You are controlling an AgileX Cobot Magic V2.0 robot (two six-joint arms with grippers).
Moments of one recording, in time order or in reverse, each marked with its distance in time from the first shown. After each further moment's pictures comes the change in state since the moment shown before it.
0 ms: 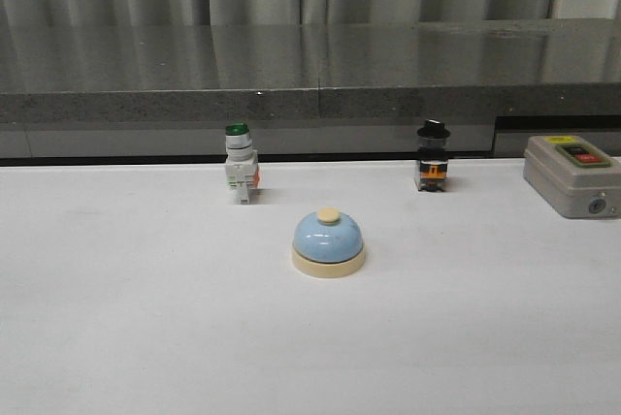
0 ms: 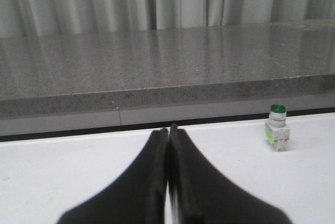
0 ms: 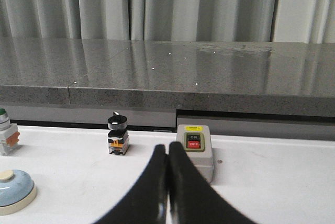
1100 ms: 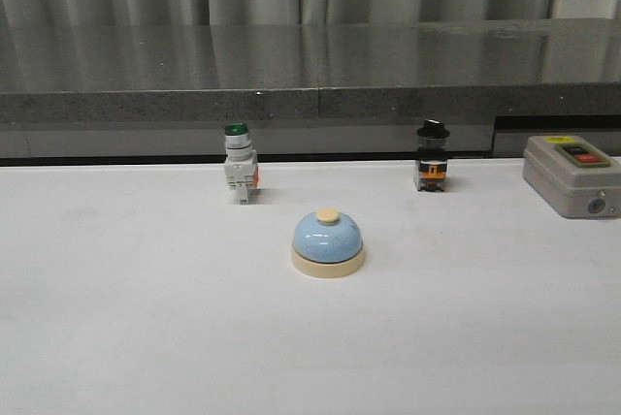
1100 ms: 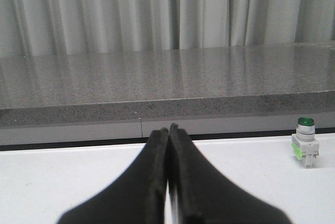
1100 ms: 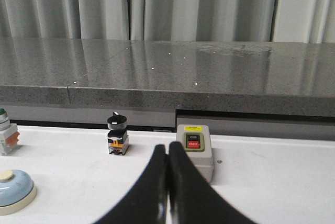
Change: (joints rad) left arm 0.061 -0.101 0.113 0.003 -0.103 0.000; right arm 0.000 0.000 0.000 0.000 0.000 0.000
